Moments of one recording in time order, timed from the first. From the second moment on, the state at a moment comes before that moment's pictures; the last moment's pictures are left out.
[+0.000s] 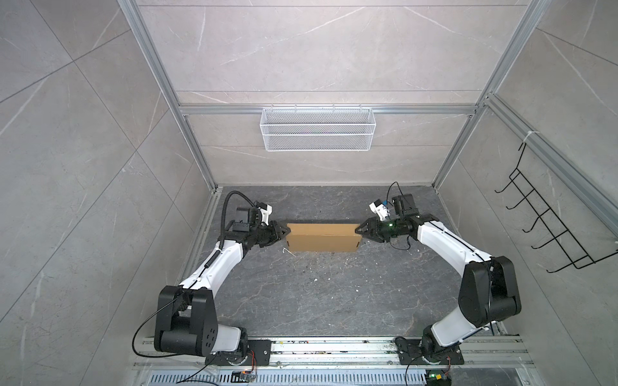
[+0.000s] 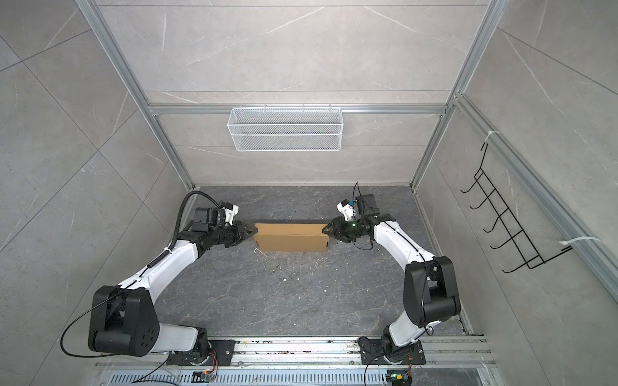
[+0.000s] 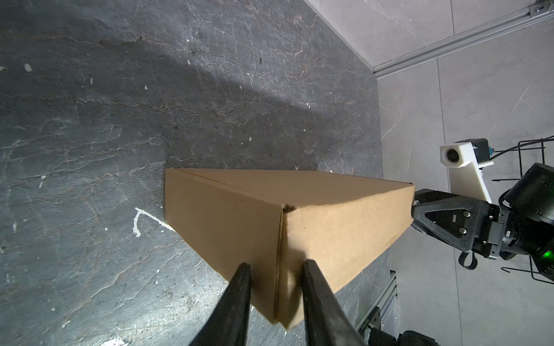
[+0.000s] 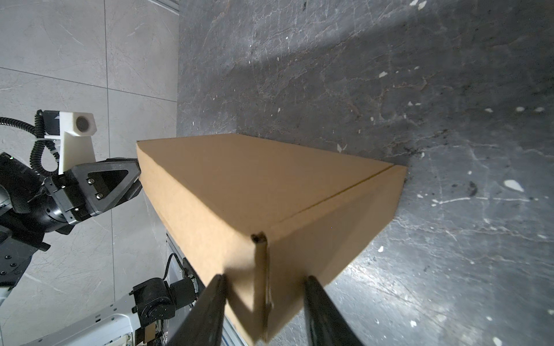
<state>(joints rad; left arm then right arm) -0.16 1.40 0.95 -0.34 0.61 -0.52 0.21 1.61 1.18 -0.53 -0.75 0.42</state>
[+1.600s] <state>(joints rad) -0.17 1.25 0.81 -0.49 0.61 -0.54 0.23 1.48 1.00 -0.49 -0.79 0.48</state>
